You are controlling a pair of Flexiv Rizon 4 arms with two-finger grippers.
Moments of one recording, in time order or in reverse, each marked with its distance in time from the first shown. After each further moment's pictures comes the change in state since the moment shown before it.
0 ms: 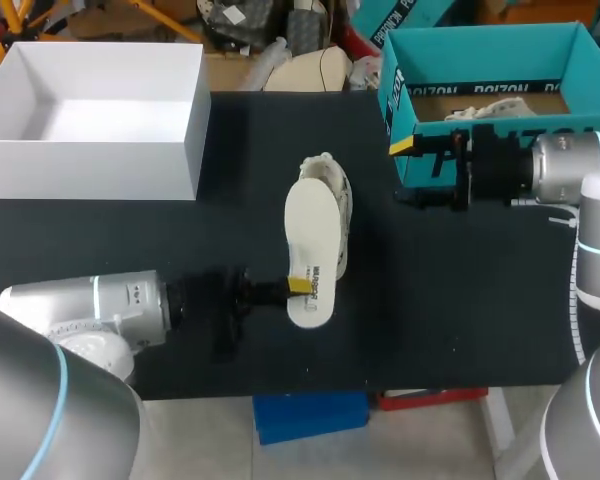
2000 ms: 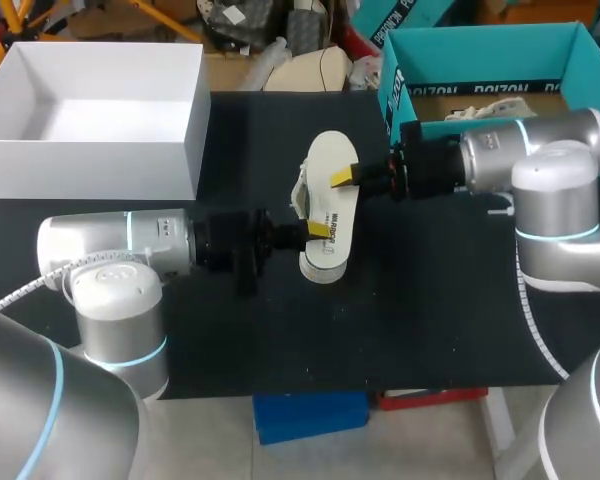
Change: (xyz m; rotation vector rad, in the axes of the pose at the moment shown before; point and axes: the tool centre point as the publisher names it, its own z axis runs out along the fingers) left arm -0.004 0.073 0.043 0.050 -0.027 -0.017; right arm -0.011 -0.017 0.089 0.182 -0.010 -0.264
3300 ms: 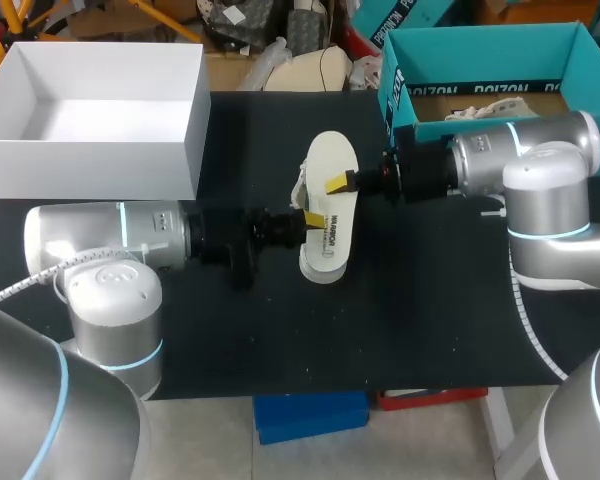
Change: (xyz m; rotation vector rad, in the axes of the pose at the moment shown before) left arm -0.005 0.011 -0.016 -0.054 0.138 0.113; right arm -0.011 0.002 0.009 0.014 -0.002 0.037
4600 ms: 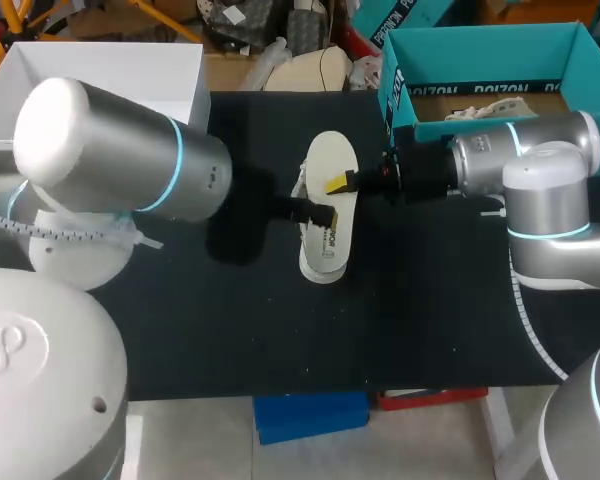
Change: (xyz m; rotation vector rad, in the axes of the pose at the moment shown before) left arm -0.064 -0.011 -0.029 0.156 0.622 0.552; right arm 0.000 0.000 0.000 0.000 0.000 0.000
